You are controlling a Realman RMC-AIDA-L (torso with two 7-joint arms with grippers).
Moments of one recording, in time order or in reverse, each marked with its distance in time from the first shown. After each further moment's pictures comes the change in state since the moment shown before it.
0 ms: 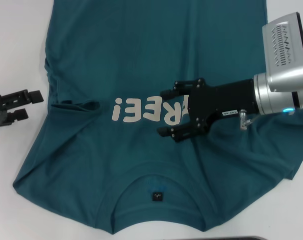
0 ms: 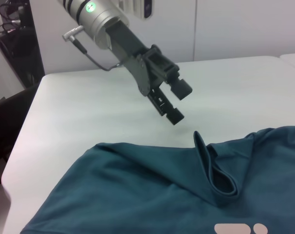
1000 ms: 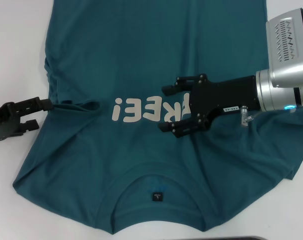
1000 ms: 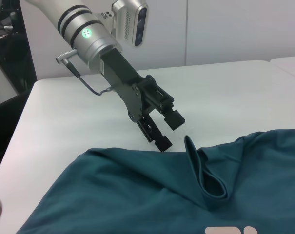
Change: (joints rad) left arm -0.023 0.004 0.016 0.119 0.031 -0.095 -0.048; right arm 0.000 -0.001 0.018 0.000 0.004 0.002 0.002
